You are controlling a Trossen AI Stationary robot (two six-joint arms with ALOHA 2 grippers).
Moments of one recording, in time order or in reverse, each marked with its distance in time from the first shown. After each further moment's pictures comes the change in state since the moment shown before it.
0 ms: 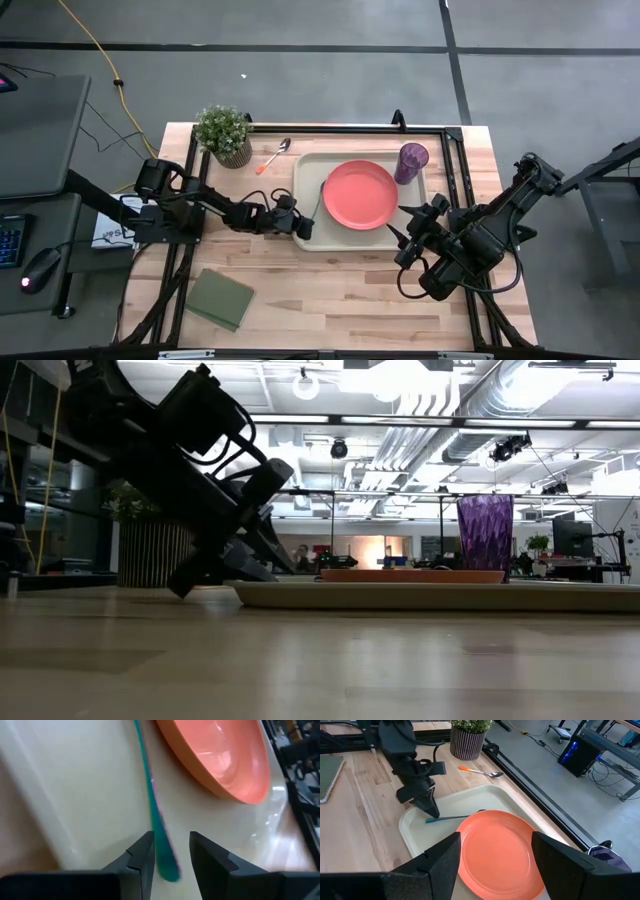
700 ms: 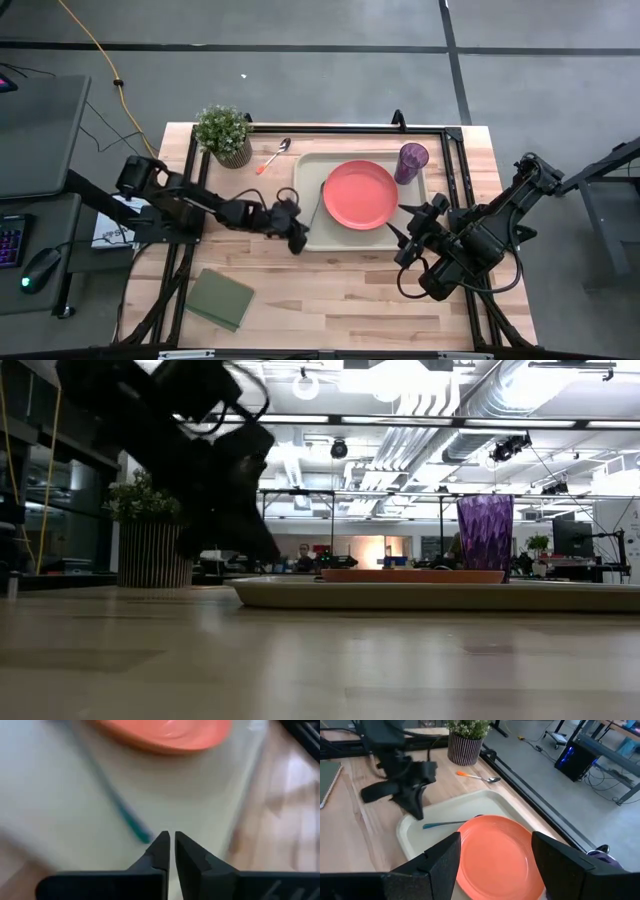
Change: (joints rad) left arm -0.041 -0.141 0.049 -0.217 0.126 0.401; right arm 0.000 0.000 0.000 0.000 0.028 0.000
